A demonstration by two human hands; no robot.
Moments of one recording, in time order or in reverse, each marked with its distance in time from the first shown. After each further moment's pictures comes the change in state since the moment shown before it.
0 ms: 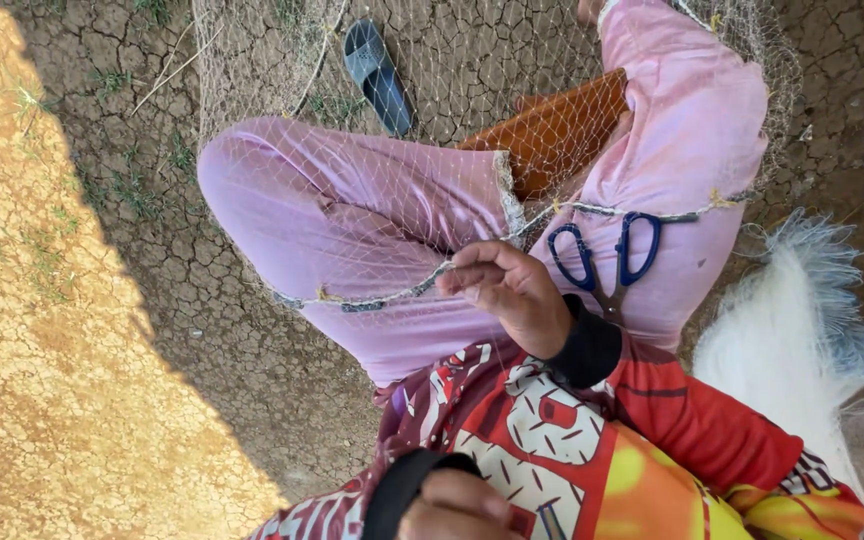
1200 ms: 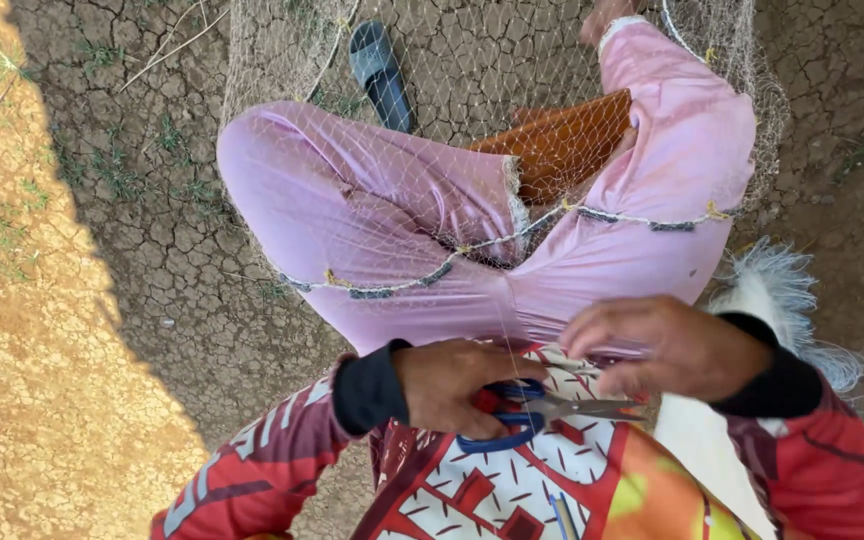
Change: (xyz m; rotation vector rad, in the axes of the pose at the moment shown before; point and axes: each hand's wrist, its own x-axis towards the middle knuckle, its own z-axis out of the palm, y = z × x) left_hand 0.099 -0.098 -0.039 -0.033 -1.453 -0.581; right_hand -0.046 -0.159 -0.006 -0.985 -0.592 0.239
